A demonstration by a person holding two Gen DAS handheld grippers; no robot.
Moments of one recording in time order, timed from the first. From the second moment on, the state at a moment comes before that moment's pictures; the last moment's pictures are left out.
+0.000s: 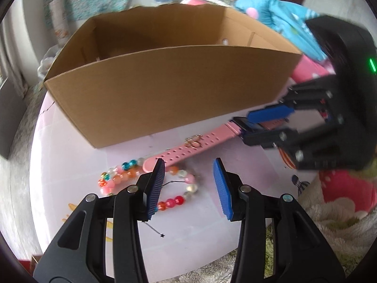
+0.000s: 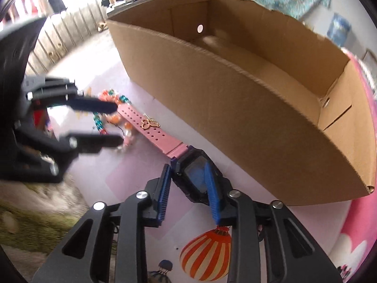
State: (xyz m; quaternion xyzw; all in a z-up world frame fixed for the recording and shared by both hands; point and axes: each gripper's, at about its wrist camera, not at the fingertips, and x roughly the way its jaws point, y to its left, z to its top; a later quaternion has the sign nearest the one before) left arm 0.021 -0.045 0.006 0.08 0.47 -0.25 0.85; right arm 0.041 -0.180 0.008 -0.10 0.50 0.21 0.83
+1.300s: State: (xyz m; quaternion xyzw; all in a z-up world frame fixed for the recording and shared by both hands) left arm 0.017 -0.128 0.000 0.33 0.36 -0.25 0.83; right arm 0.026 -0.241 0.012 0.00 0.47 0.19 0.86
